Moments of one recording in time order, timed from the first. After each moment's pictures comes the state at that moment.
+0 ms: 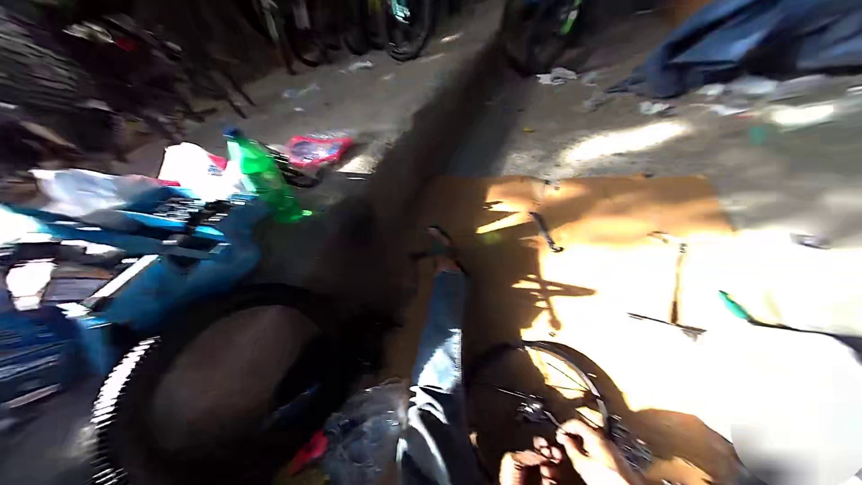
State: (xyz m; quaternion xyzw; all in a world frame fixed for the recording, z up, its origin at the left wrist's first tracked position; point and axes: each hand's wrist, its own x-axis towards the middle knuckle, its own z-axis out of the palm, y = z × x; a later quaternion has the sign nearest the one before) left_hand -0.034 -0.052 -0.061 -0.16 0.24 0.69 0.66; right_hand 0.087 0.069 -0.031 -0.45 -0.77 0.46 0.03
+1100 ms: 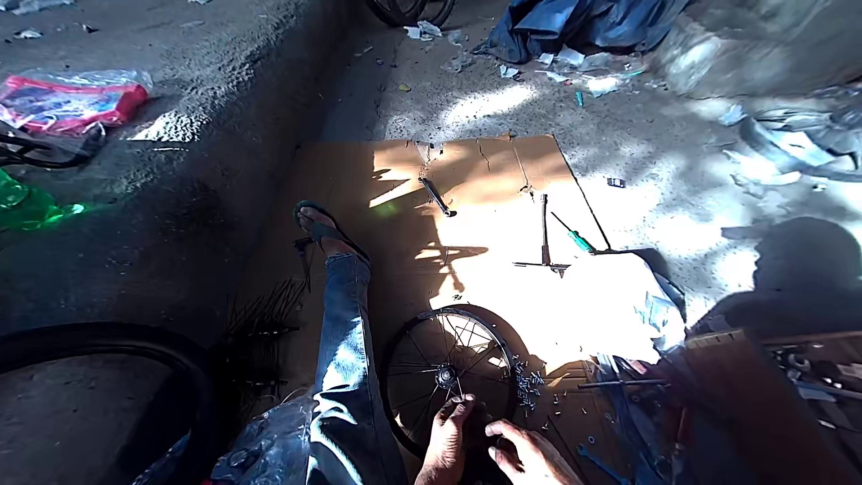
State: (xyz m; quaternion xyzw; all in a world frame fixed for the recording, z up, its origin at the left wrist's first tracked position) left_hand -0.032 -0.030 -0.045 -0.01 0.53 0.55 0.65; right_hand 0.144 0.009 -0.009 -0.45 -0.75 0.48 -0.04
